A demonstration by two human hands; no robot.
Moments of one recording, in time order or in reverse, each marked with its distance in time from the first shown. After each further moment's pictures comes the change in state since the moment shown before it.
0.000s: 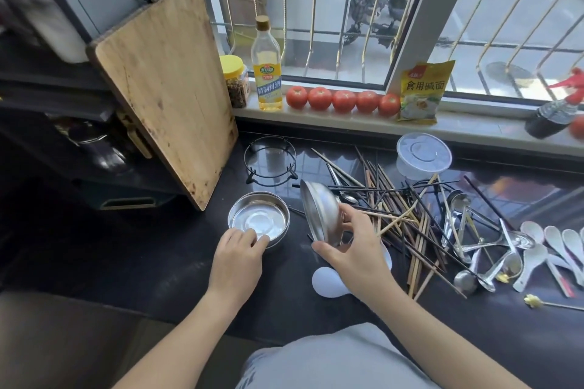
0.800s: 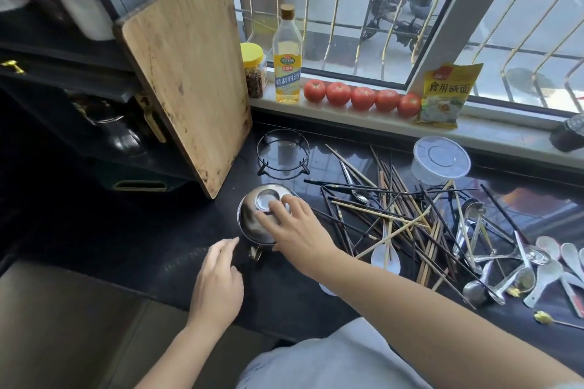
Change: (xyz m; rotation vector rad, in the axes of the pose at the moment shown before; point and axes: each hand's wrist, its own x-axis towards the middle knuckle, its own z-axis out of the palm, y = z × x) left_hand -0.059 -0.004 -0.024 -0.558 -0.141 -0.612; right_hand 0.053 -0.012 0.099 -0.977 -0.291 -0.862
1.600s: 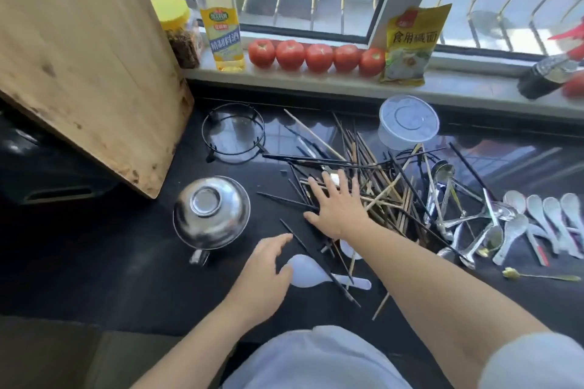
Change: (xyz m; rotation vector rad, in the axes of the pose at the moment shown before) left_hand 0.023 0.093 0.073 -0.231 -0.596 0.002; right_hand -0.070 0.148 0.074 0.071 -0.584 0.586
